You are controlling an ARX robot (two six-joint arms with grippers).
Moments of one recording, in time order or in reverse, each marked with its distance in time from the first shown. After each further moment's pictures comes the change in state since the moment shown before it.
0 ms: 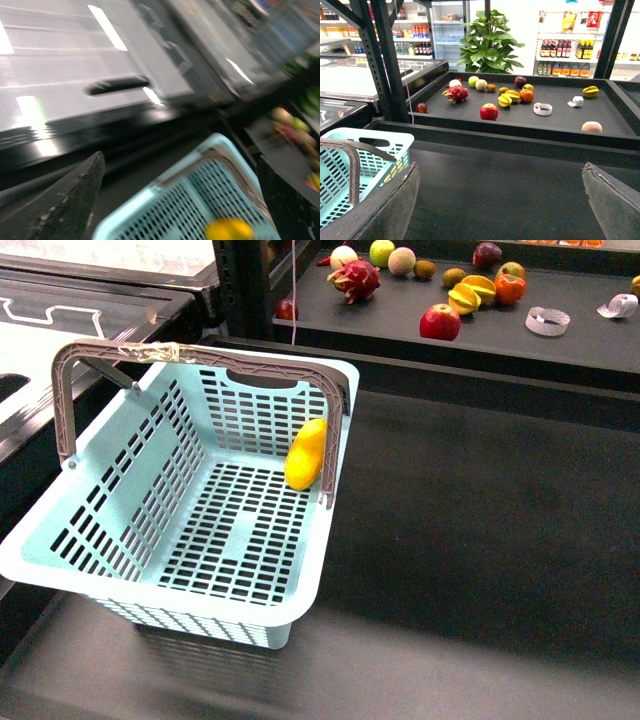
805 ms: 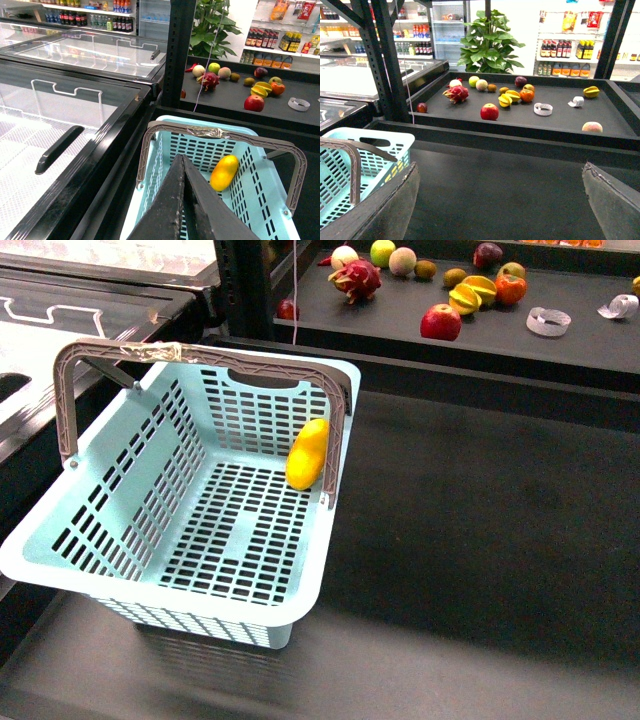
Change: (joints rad) left arm 0.028 -0.621 -0.238 -0.199 0.295 0.513; right arm 0.000 0.000 0.000 0.000 0.000 0.000
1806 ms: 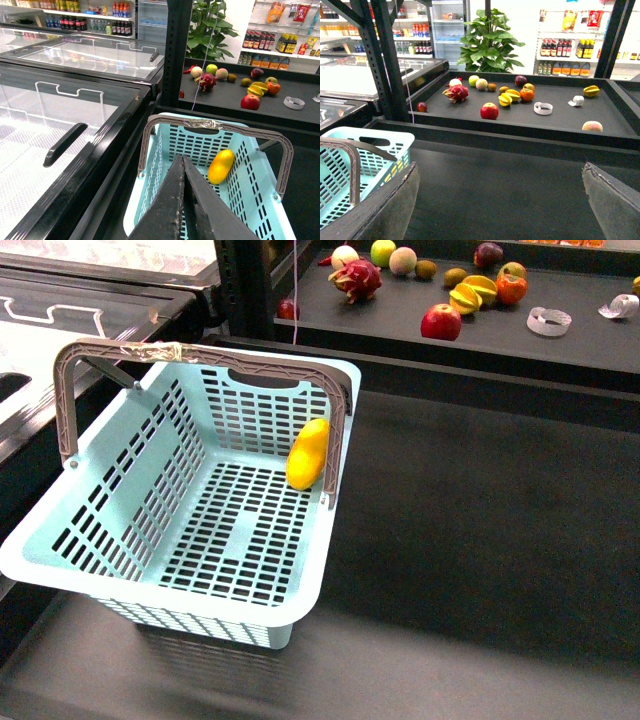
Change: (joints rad) left arm 0.000 -0.555 0.000 -0.552 0.000 0.003; right arm 0.000 0.000 0.000 0.000 0.000 0.000
